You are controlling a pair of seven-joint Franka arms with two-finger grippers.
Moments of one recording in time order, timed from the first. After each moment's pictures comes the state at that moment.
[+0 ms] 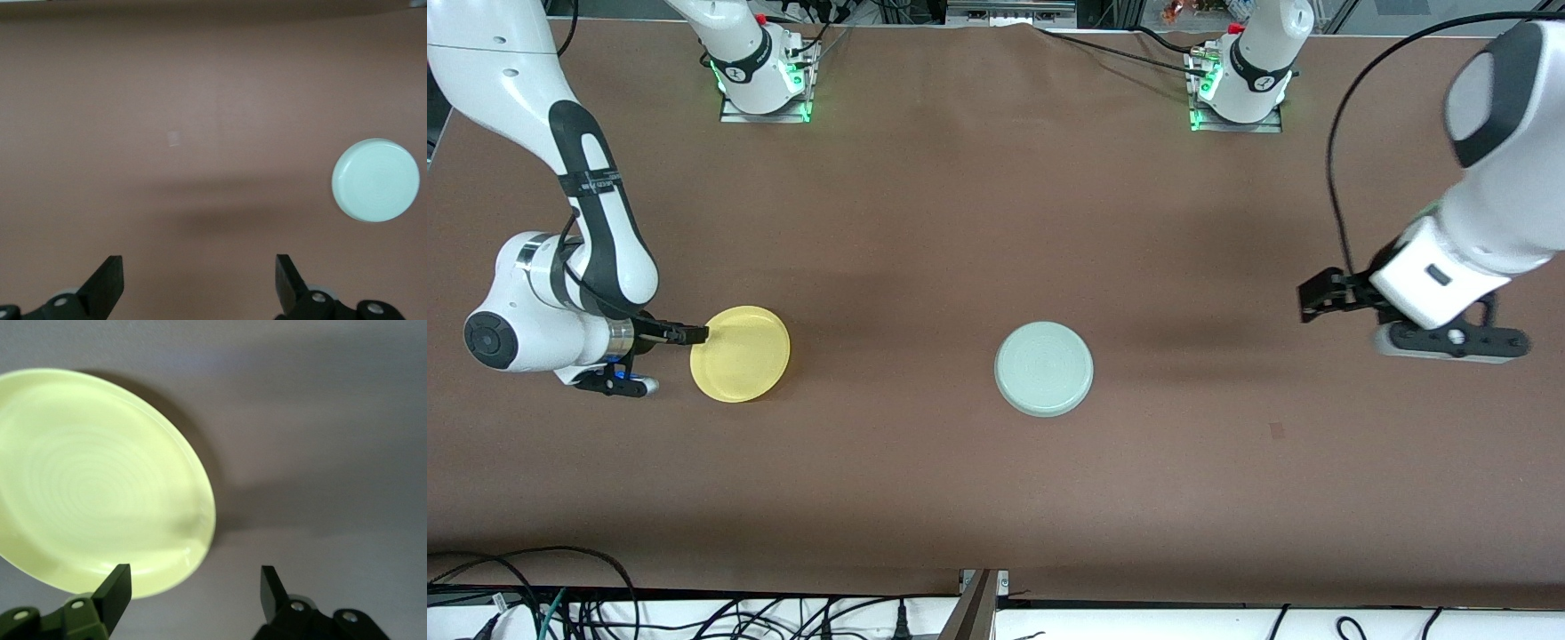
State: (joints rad) left arm -0.04 0.29 -0.08 -1.33 0.01 1.63 -0.09; right arm -0.04 0.61 -0.05 -1.70 0.13 1.99 0.01
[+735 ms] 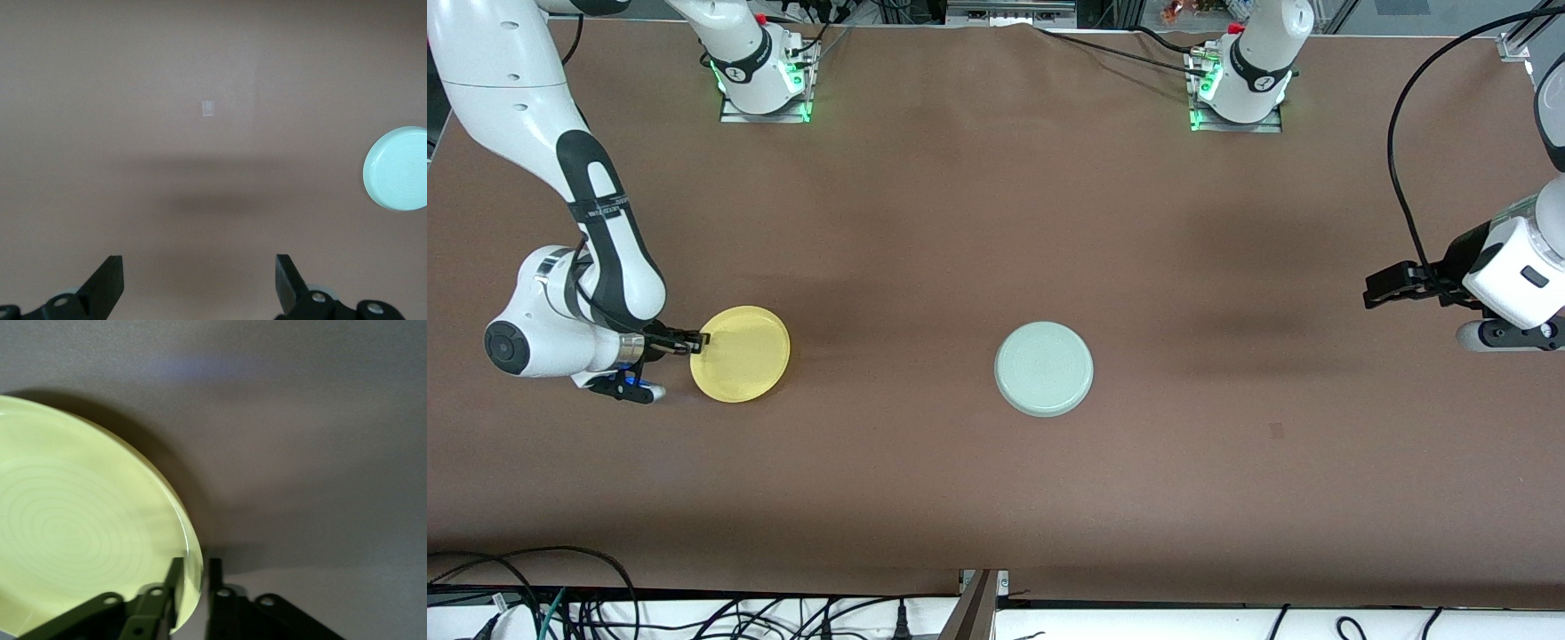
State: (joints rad) left arm -0.01 0.28 -0.02 -1.36 -0.01 1.57 -0.07; right arm -0.05 0.68 -0.05 -1.70 0.16 2.05 0.01
